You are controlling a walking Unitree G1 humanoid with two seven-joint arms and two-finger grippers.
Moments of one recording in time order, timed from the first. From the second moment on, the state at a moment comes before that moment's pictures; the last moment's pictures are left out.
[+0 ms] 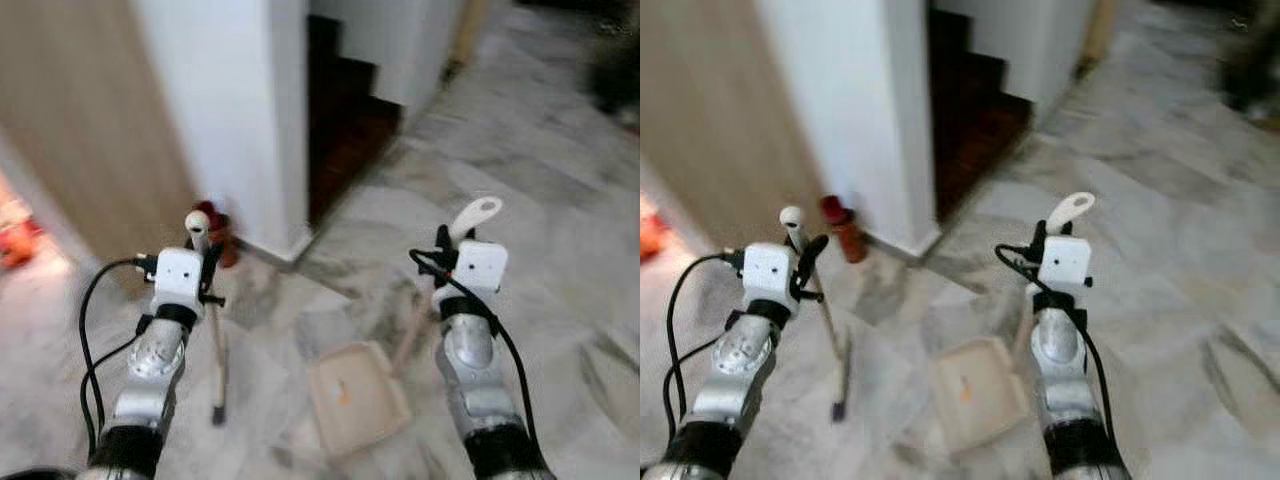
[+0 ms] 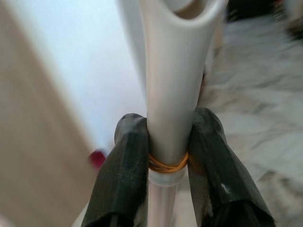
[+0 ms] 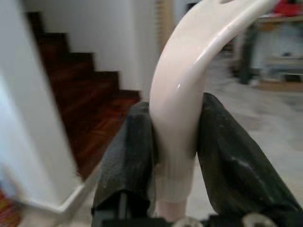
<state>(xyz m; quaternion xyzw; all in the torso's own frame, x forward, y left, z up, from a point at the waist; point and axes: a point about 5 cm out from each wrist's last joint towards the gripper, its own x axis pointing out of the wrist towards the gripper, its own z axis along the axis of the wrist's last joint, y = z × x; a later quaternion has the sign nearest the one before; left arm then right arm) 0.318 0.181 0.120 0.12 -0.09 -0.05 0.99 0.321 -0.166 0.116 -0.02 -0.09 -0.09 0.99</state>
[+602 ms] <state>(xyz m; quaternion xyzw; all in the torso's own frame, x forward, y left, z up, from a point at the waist) 0.314 0.184 0.114 0.11 -0.09 -0.04 0.99 0.321 -0.160 0.117 -0.04 -0.09 -0.07 0.99</state>
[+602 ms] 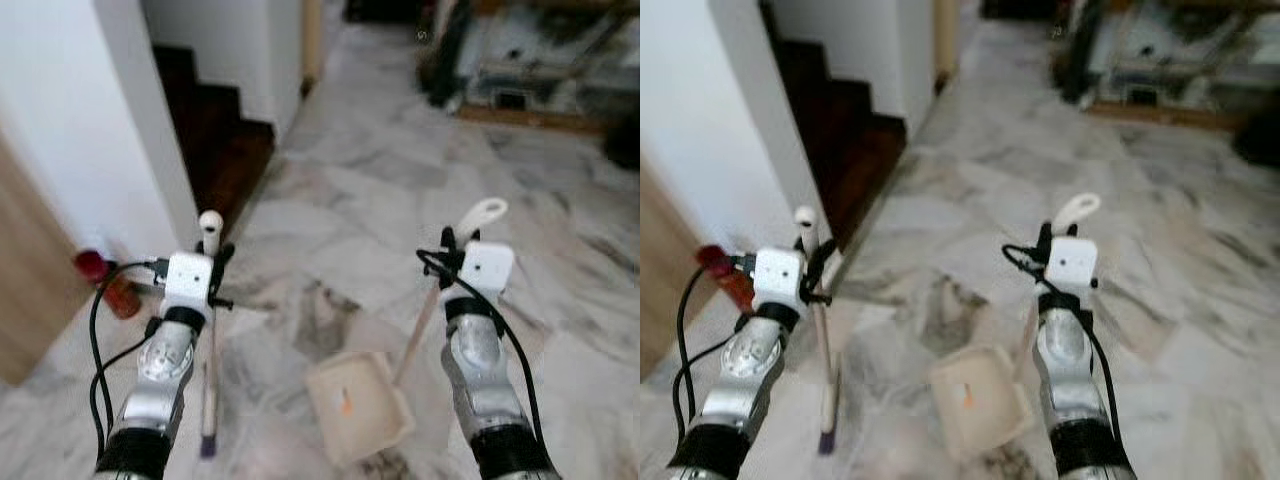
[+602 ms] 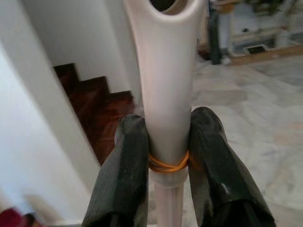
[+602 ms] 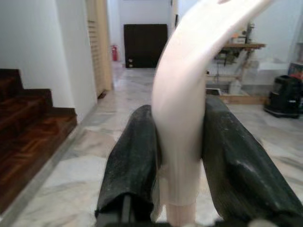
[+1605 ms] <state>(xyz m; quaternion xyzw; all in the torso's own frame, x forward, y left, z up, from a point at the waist) 0.320 0.184 0.111 0.11 -0.07 -0.05 0.99 0.320 -0.159 0.118 -0.03 -0.09 -0.08 0.99</state>
